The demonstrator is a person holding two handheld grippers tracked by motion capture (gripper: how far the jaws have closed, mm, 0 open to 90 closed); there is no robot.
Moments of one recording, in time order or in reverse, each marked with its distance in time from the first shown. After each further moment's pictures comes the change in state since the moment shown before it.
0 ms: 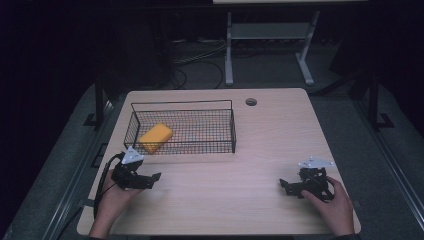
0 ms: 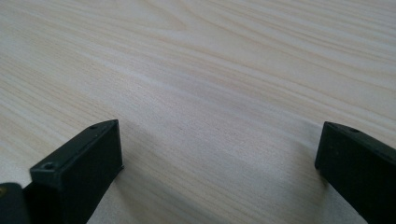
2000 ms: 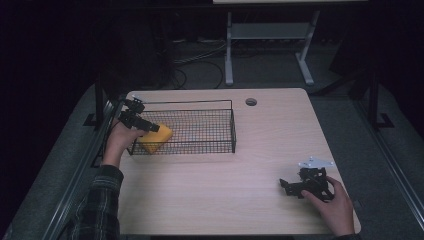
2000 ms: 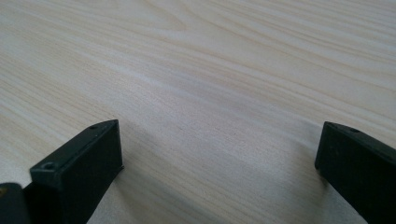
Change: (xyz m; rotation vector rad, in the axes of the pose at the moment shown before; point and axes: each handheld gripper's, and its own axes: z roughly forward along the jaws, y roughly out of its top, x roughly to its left) left arm 0.108 0.125 0.053 0.201 0.040 -0.136; right arm 0.000 0.000 0.000 0.000 0.000 0.001
